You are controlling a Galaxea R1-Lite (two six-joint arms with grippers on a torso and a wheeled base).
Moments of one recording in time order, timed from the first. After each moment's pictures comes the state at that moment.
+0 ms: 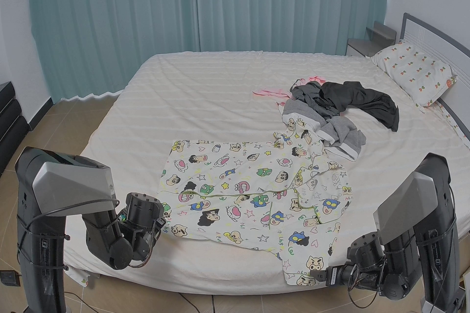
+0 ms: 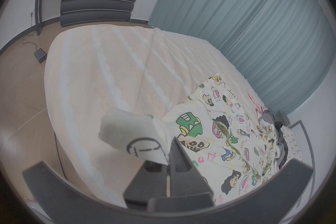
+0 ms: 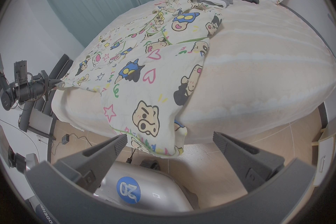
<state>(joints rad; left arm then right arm) -0.35 2.36 -0.55 -1.08 0.47 -1.09 0.50 2.52 -0.08 -1.55 -0.10 0.48</state>
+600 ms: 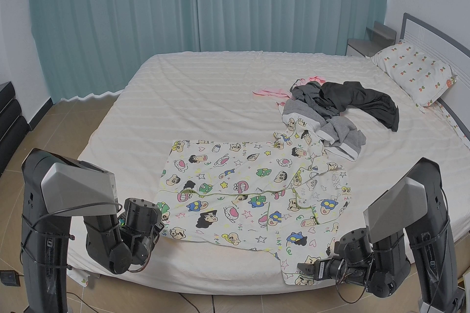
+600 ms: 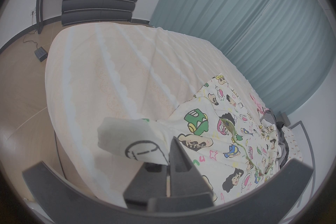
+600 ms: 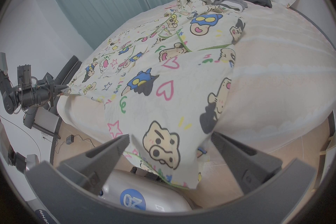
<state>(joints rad) -0.34 2.40 -0.52 -1.13 0.46 -1.09 0.51 2.56 -0.23 -1.55 -0.05 0.45</state>
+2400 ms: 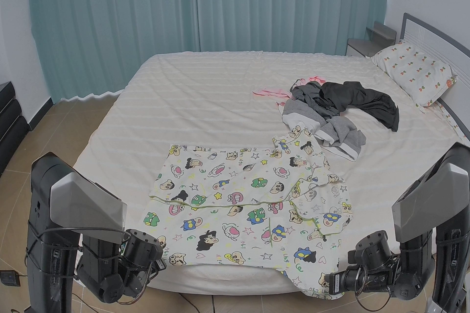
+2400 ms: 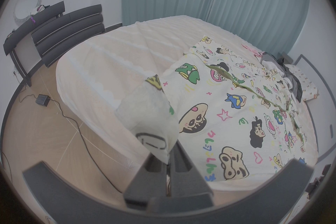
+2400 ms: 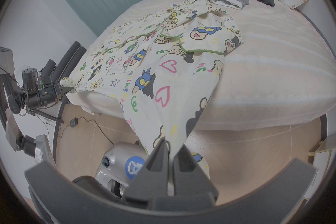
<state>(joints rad) -0.46 2.41 -0.20 -1.27 0.46 -0.79 0.55 2.31 -0.02 -1.35 -0.02 0.44</state>
